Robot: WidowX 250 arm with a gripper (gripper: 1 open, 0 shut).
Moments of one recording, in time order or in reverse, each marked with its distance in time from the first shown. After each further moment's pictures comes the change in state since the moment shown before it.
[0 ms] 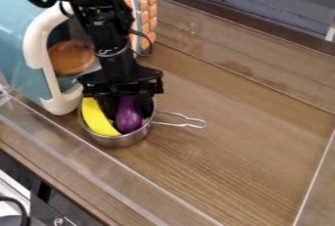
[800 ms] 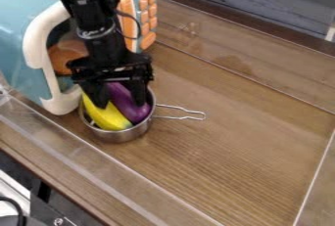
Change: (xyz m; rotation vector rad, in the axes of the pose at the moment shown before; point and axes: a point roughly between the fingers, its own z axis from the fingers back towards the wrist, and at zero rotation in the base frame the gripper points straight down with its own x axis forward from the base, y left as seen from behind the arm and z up) arm 0.005 0.023 0.021 -0.020 -0.005 -0.004
